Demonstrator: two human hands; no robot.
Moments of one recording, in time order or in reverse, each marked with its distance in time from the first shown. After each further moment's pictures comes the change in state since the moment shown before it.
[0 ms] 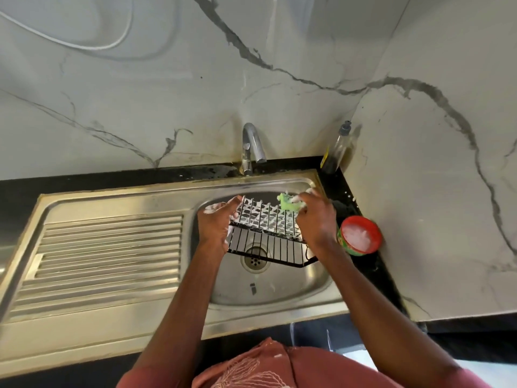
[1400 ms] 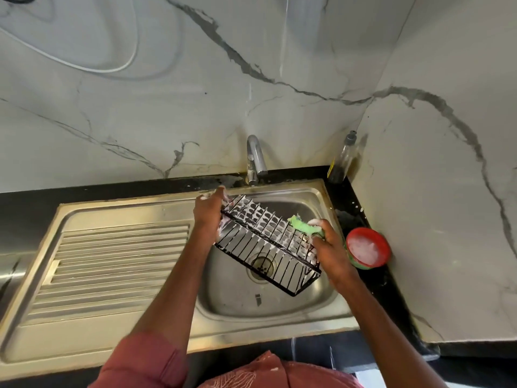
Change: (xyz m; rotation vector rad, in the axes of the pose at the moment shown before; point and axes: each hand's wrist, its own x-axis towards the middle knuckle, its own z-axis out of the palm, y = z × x) left_hand 0.050 0.028 0.009 0.176 0.113 0.038; right_hand -0.035 0.039 -0.006 0.781 -0.205 0.313
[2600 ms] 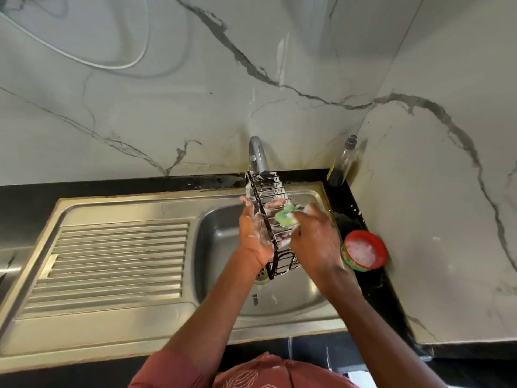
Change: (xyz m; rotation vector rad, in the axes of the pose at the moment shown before) left_hand -0.071 -0.039 0.057 -0.560 -0.479 -0.347; right_hand -0.020 -0.071 0.033 -0.890 0.160 -0.399
